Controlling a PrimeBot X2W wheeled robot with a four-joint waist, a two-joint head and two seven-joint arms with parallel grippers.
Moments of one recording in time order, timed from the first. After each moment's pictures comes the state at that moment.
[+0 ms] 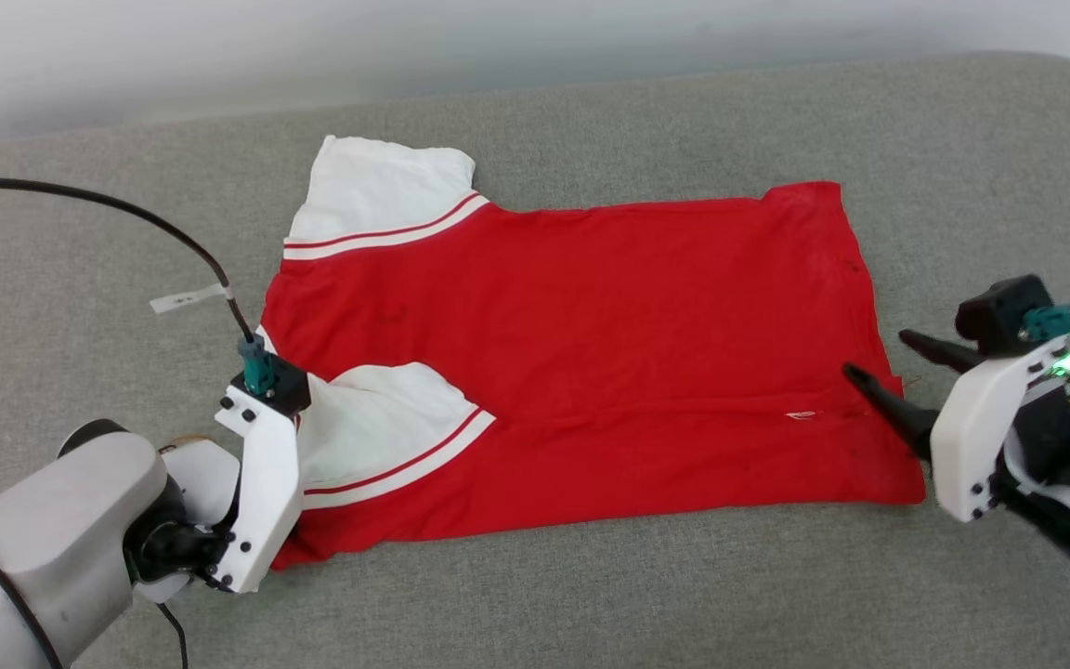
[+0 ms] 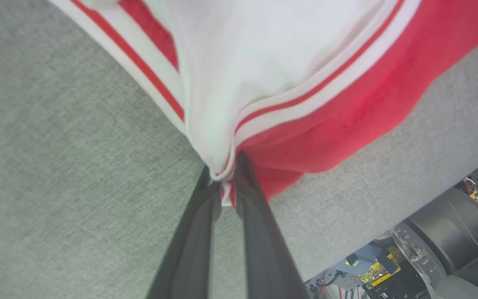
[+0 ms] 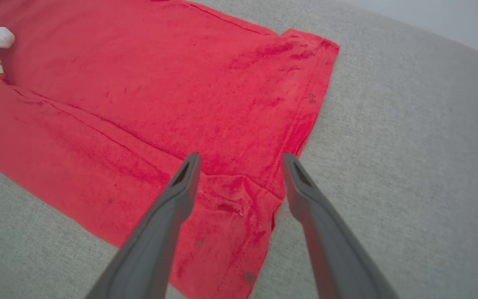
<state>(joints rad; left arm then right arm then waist) -0.82 0.78 -1.19 0.35 -1.12 -0.13 0.78 -0.59 -0.64 0.73 0.37 0.73 0.13 0.19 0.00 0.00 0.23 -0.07</state>
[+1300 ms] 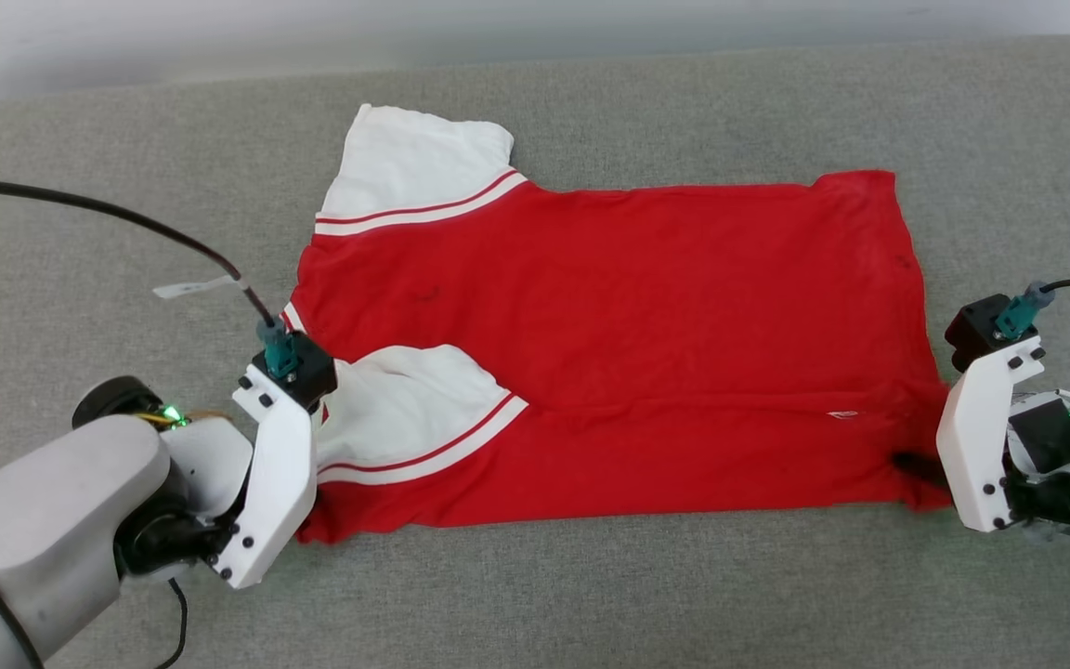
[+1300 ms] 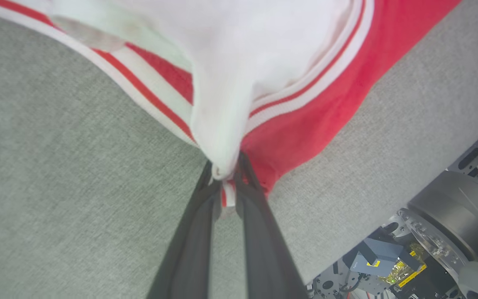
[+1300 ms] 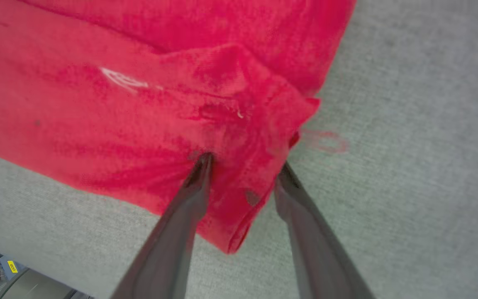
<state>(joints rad) -0.92 0.85 -1.27 0.18 -1.10 -0.13 0.68 -0.67 -0.65 0.82 0.51 0.93 0.13 0.68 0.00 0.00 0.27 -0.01</state>
